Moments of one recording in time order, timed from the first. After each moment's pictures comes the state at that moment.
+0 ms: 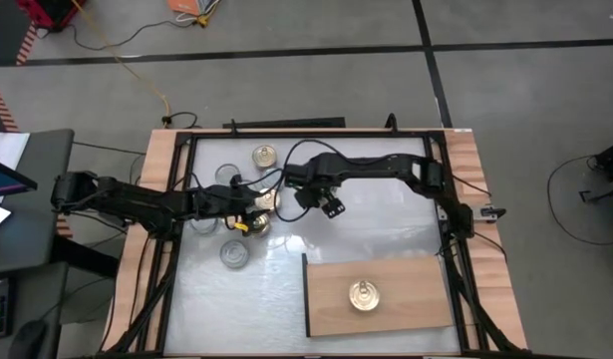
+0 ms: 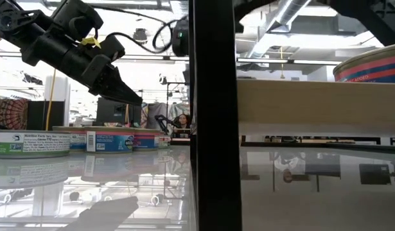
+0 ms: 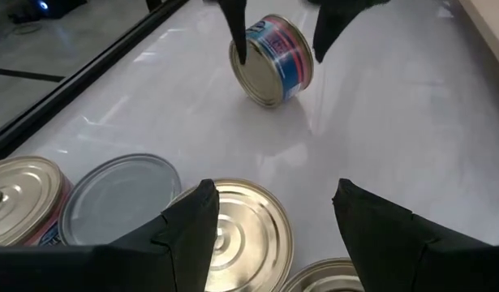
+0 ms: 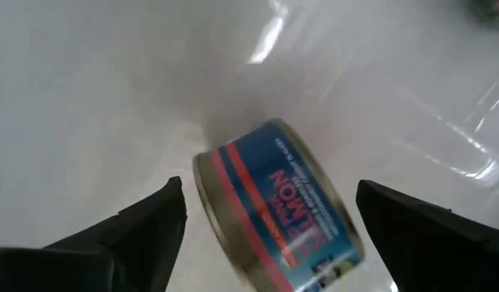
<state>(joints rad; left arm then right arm) 0.09 1.09 0.34 0.35 -0.25 -0.03 -0.17 2.19 1.87 -1.18 0.18 -0.72</state>
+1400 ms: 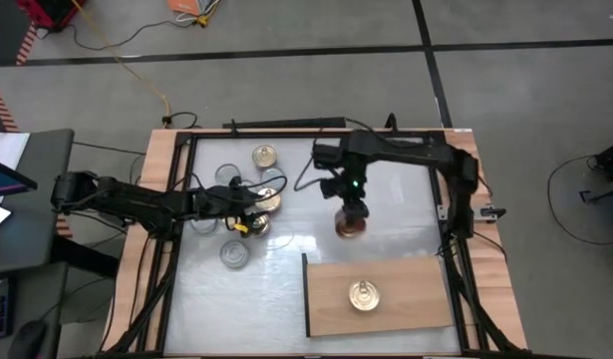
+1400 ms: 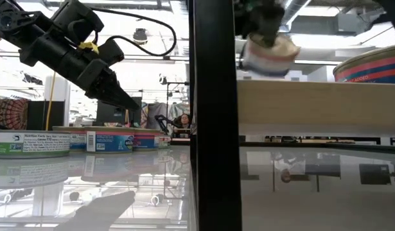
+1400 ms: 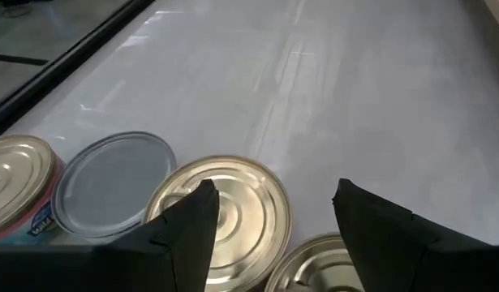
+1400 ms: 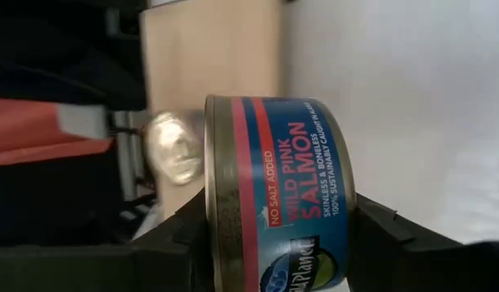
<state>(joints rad) 0.09 1.09 0.34 0.30 -0.24 -0.04 -0.21 1.88 1.76 -1.49 -0.63 -0.27</state>
